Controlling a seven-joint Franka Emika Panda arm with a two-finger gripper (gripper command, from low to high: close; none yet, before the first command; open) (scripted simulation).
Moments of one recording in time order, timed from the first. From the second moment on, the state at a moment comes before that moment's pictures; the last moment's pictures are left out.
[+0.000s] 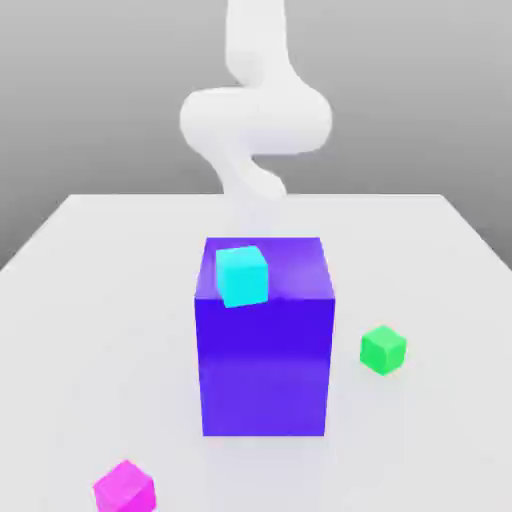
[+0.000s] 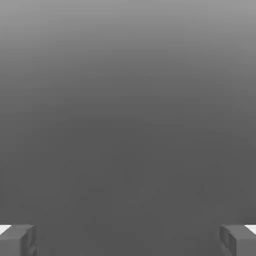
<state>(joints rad) 0.04 -0.75 -0.05 -2.30 0.01 2.30 0.70</state>
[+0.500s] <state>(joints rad) 0.29 -0.49 -0.33 -2.30 0.13 2.34 0.09</state>
